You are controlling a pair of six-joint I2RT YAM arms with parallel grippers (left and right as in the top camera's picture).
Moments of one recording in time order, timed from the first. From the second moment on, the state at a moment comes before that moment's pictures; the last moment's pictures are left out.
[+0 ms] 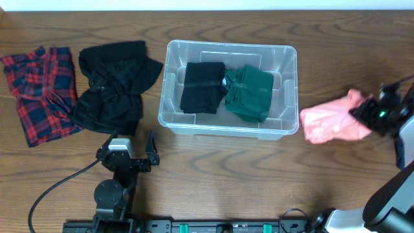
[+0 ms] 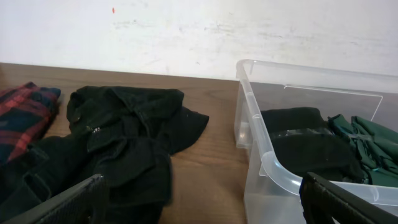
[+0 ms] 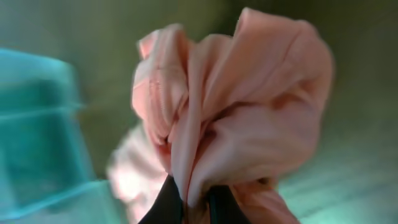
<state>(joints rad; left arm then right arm) -0.10 0.01 0.03 -0.14 -0.03 -0.12 -0.58 1.61 1.09 -0.70 -0.47 0.08</state>
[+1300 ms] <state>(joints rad) -0.10 0.01 0.03 -0.14 -0.03 -0.12 0.15 1.27 1.37 -0.64 -0.47 0.51</state>
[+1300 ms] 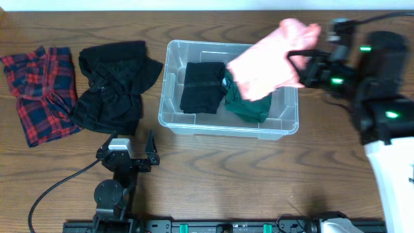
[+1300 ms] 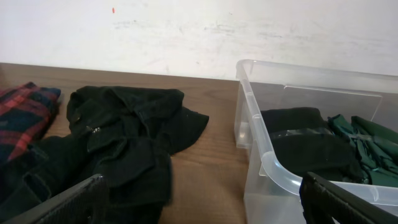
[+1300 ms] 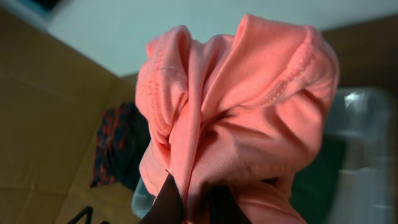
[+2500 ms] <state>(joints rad) -0.10 0.01 0.03 -0.14 -0.03 -0.12 0.76 1.73 1.37 -0.51 0.20 1.39</state>
